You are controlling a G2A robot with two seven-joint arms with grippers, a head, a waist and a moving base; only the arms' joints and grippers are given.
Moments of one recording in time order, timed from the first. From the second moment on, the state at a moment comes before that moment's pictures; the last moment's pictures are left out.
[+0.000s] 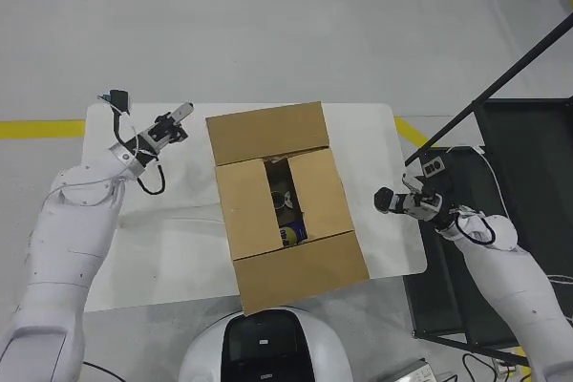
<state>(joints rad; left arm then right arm) 0.83 -1.18 -1.28 -1.07 -0.13 -0.45 -0.71 -1.32 -0.85 1.36 -1.29 0.92 -0.45 1.17</state>
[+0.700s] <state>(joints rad) 1.22 -1.06 -1.53 -1.63 -0.31 -0.40 -1.43 -1.11 -0.94 1.01 -1.42 0.55 -0.23 0.97</state>
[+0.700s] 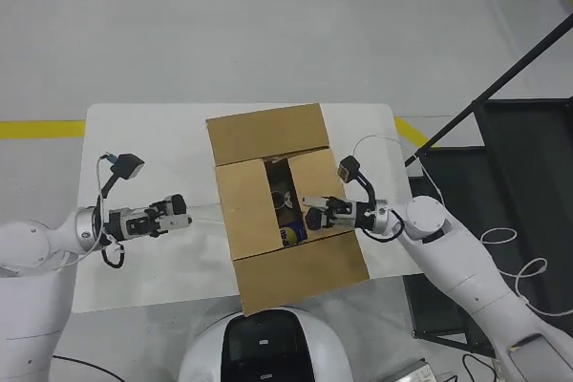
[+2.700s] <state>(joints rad) 0.98 -1.01 -1.42 -1.34 -0.56 -0.45 -1.37 -0.82 -1.14 0.63 -1.47 0.53 -0.22 0.99</state>
